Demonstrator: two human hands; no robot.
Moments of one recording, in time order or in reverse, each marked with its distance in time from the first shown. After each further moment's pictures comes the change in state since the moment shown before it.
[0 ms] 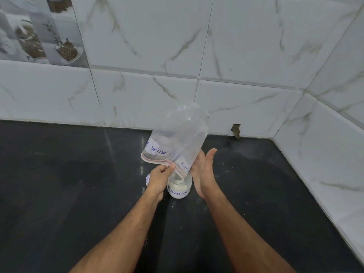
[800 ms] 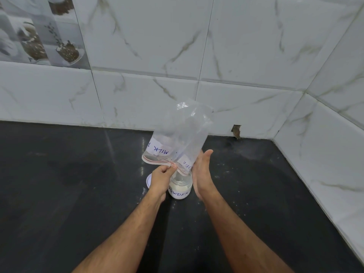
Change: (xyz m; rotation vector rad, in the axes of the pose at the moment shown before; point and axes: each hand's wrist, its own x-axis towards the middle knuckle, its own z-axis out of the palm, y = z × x) left_hand -0.002 0.000 0.006 -0.020 0.046 0.026; right_hand -0.001 0.005 0.005 -0.067 -0.017 0.003
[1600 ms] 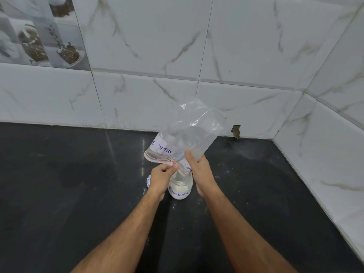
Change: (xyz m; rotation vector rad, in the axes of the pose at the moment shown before) left_hand -0.006 0.011 -0.003 0.063 -0.048 0.070; right_hand 0.015 0.005 -0.007 0.050 0.013 0.063
